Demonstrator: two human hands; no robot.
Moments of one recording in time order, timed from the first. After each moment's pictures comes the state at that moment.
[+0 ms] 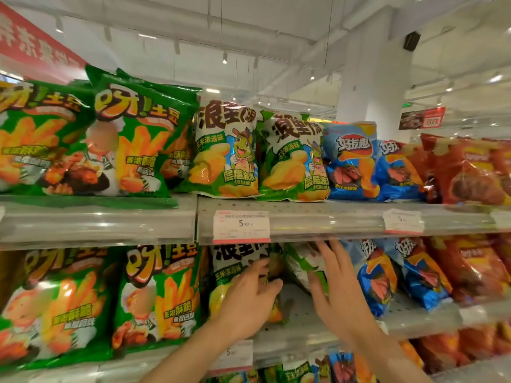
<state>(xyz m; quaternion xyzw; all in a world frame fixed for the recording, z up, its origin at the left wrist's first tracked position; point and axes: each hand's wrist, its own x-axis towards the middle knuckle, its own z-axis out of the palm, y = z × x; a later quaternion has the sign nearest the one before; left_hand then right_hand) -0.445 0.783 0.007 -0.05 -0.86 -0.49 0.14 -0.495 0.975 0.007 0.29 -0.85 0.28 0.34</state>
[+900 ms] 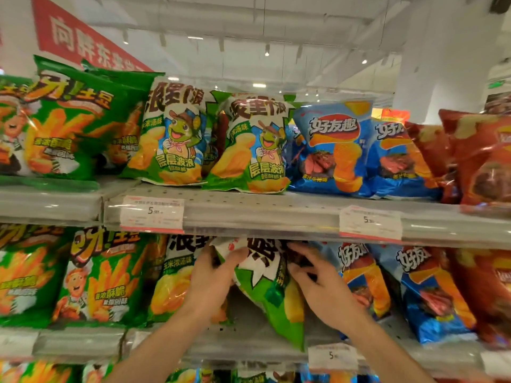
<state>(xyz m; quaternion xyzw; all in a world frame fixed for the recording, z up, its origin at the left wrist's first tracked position) -0.501 0.857 0.005 0.16 -0.64 -0.69 0.30 -0.586 1.053 0.012 0.37 -0.78 0.50 0.04</state>
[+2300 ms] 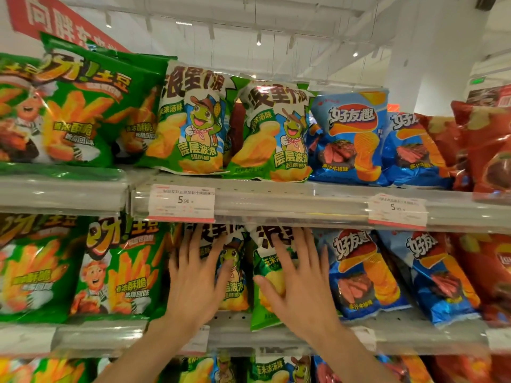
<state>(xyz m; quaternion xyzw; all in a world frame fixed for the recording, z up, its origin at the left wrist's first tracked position) -0.479 0.786 -0.042 0.15 -0.92 -0.09 0.35 -0.554 0.984 -0.031 0.32 -0.87 0.16 0.33</state>
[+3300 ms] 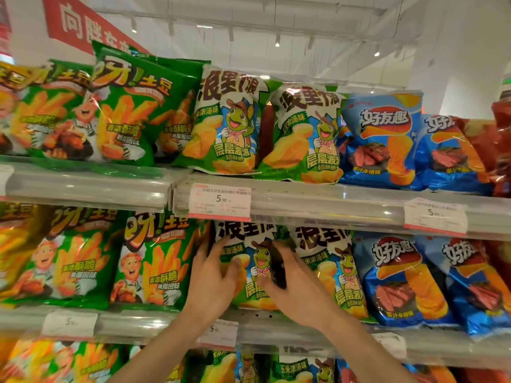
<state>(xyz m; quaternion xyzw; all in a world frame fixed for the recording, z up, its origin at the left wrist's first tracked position) -0.456 0.774 -0.030 0.16 -0.84 -0.39 0.35 -0.537 0.941 -0.013 0.39 -0.87 0.30 0.06</state>
